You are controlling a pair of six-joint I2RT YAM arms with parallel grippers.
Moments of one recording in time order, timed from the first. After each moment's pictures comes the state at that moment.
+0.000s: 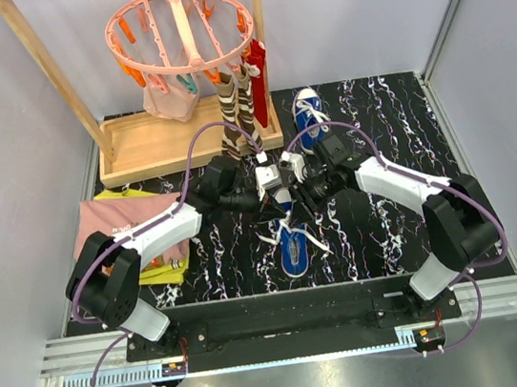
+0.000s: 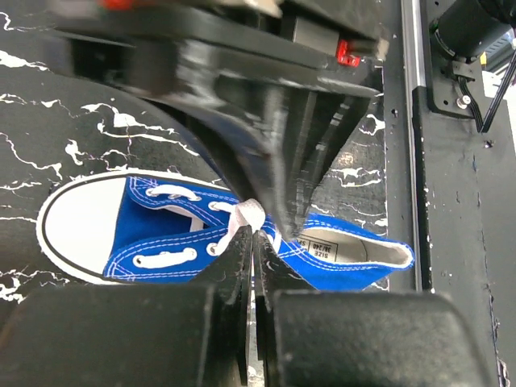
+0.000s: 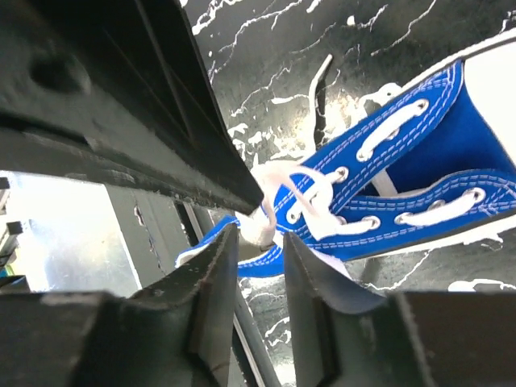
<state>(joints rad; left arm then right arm) -0.64 1.55 0.93 0.00 0.84 0.27 0.49 1.61 1.08 -0.53 -0.82 -0.11</state>
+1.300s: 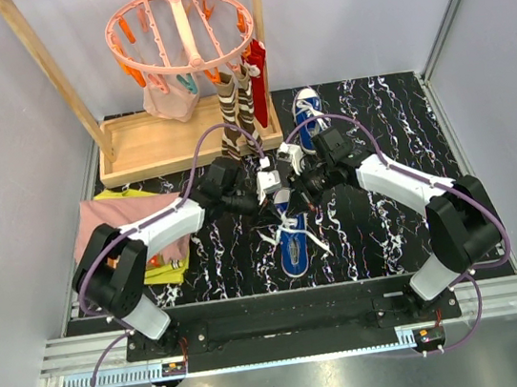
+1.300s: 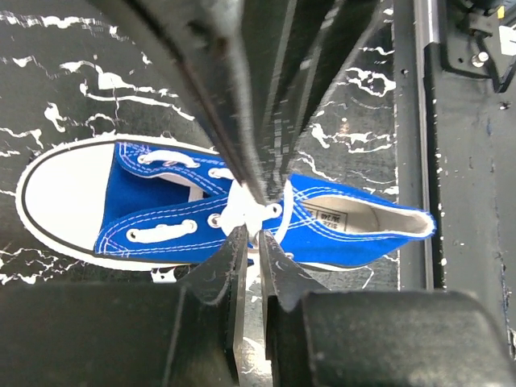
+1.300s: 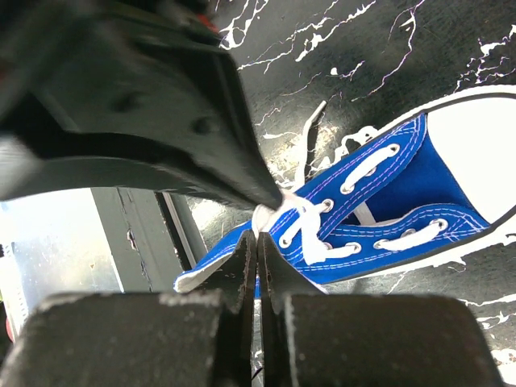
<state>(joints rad) -0.62 1.59 0.95 -0.12 0.86 0.37 0.50 1.58 1.09 -0.46 -0.79 -0.08</state>
